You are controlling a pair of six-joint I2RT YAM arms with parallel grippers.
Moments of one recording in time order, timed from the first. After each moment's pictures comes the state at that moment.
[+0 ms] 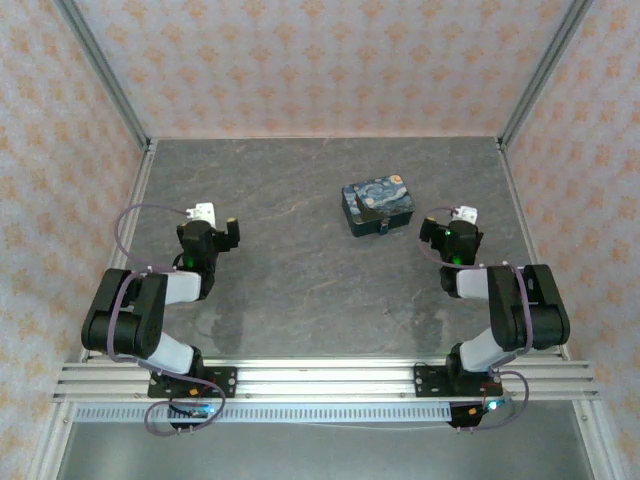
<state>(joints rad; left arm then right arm) -0.04 1.50 0.41 0.66 -0.23 -0.07 0.02 1.52 0.41 0.66 0.21 0.18</state>
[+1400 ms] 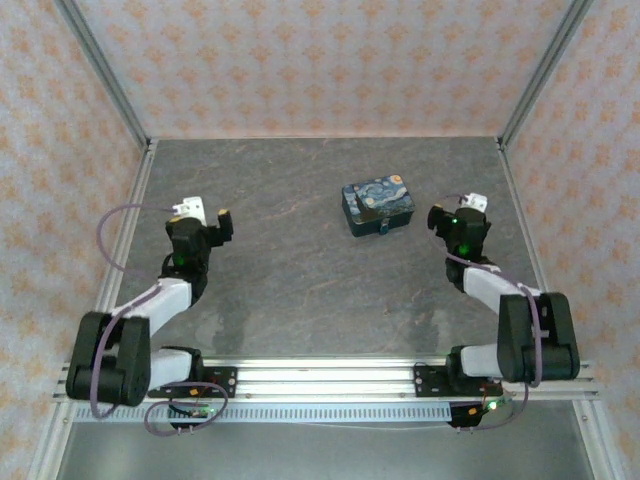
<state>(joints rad) -0.04 1.21 0.44 0.42 -0.26 -0.13 0.02 1.32 0.52 0.38 0.21 0.23</state>
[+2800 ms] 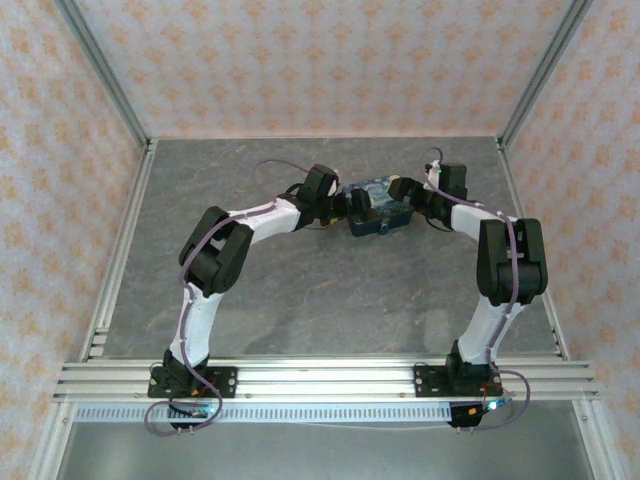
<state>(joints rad) -0.54 2.17 1.53 -0.06 0.31 -0.83 0.02 1.85 1.08 0.05 -0.51 0.46</state>
